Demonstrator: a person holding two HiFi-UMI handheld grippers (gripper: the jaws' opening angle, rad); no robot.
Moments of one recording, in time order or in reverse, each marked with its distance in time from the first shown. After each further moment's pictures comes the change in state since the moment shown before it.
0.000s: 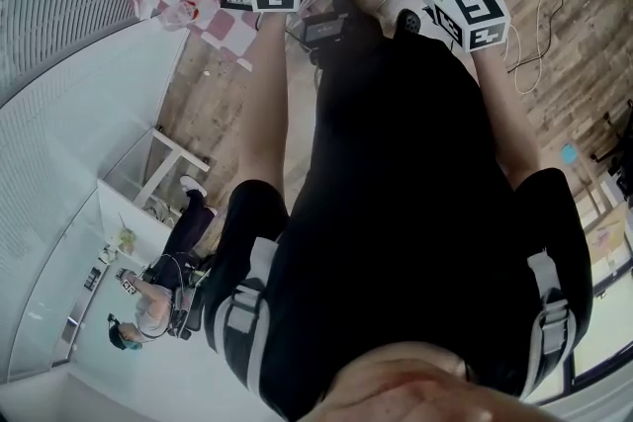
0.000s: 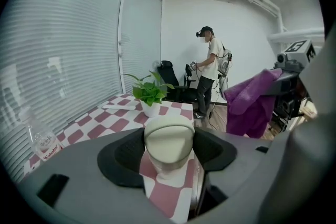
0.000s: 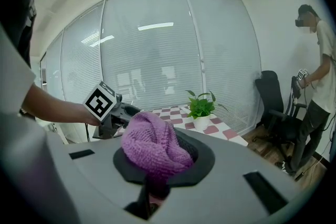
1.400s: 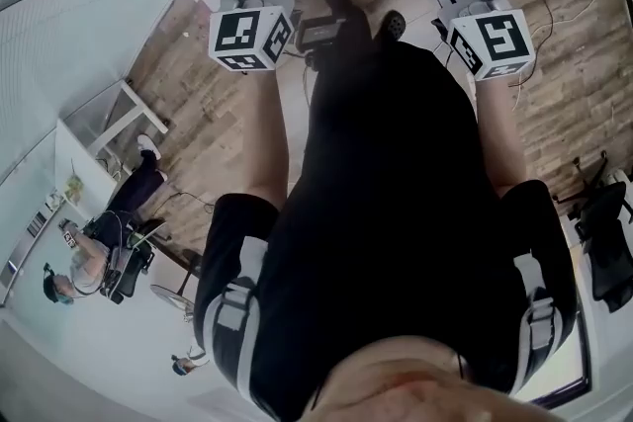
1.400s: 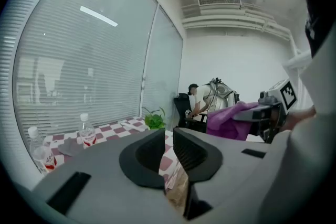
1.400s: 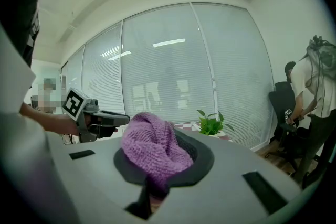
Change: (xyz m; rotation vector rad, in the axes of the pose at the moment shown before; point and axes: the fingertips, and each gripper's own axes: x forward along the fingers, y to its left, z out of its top) left arm -0.163 -0.071 0.040 -0.194 -0.353 0.213; right arm -0.086 0.018 0.052 -0.046 -0.152 0.151
